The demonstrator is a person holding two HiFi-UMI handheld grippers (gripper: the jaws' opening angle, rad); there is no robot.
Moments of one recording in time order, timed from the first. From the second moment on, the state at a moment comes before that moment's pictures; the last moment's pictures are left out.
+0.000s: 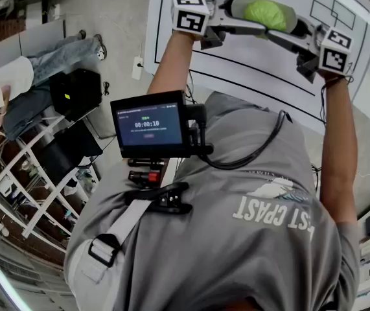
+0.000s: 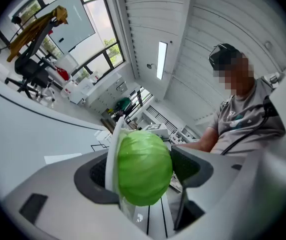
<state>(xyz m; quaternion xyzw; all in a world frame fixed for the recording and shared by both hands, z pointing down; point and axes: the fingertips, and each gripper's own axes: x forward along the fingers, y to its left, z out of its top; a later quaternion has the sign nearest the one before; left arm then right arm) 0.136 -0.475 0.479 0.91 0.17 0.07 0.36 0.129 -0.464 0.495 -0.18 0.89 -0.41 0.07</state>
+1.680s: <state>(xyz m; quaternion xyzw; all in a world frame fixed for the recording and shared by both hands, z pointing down) 0.128 -0.494 0.609 0.85 0.01 0.29 0.45 0.158 -0.461 0.611 -0.29 0.73 -0.61 -0.08</state>
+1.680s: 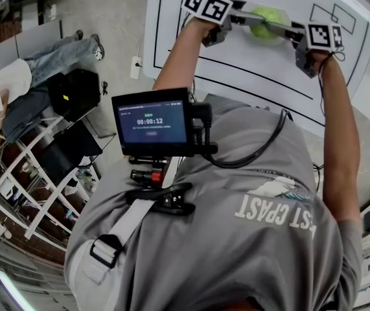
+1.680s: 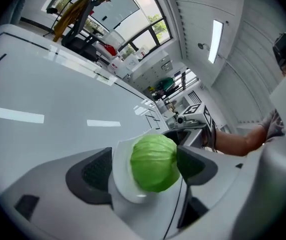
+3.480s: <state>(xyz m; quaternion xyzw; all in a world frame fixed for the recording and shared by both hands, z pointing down) 0.125 -0.407 0.380 0.98 -0.11 0.13 0.12 0.220 -0.346 0.392 -0.49 0.84 -0.24 -0.01</state>
